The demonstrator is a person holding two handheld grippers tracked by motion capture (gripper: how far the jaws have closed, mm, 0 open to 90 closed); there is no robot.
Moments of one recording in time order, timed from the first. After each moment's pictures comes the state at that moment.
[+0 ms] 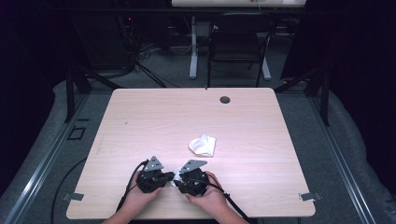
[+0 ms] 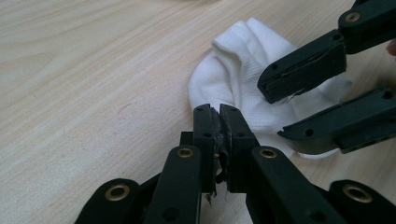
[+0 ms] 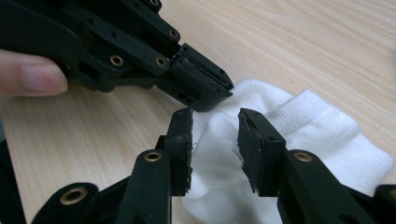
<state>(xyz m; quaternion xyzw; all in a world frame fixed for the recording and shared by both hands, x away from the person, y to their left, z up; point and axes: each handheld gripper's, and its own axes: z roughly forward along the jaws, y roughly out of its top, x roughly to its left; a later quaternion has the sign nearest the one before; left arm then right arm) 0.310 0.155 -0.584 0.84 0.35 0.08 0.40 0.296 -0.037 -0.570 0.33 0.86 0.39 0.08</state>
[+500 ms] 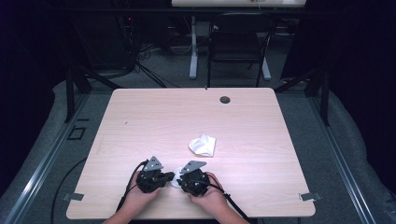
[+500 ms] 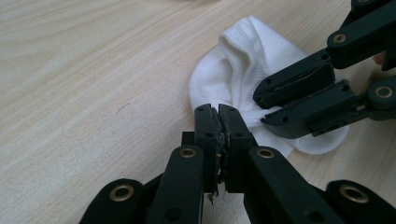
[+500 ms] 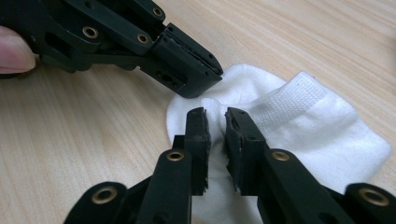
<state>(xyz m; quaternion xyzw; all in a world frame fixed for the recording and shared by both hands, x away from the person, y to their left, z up) 0.311 0.156 -0.584 0.84 0.35 0.08 0.40 0.297 -0.038 -0.578 0.33 0.86 0.37 0.09</state>
